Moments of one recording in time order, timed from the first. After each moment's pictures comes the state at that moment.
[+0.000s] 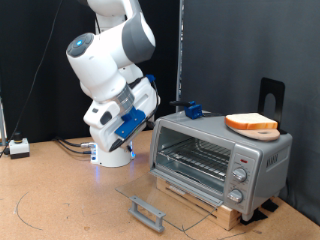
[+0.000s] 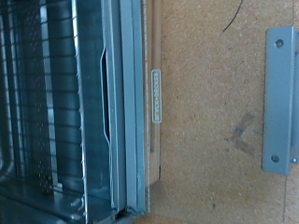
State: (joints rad) arm 0.23 -0.13 -0.53 -2.29 0.43 1.88 -0.04
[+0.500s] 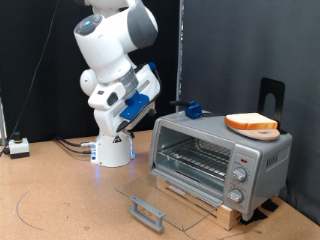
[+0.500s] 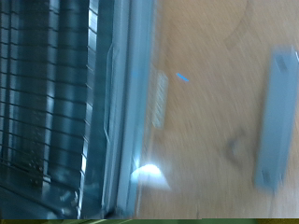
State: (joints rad) arm 0.25 -0.22 -0.50 -2.33 0.41 1.93 -0.15
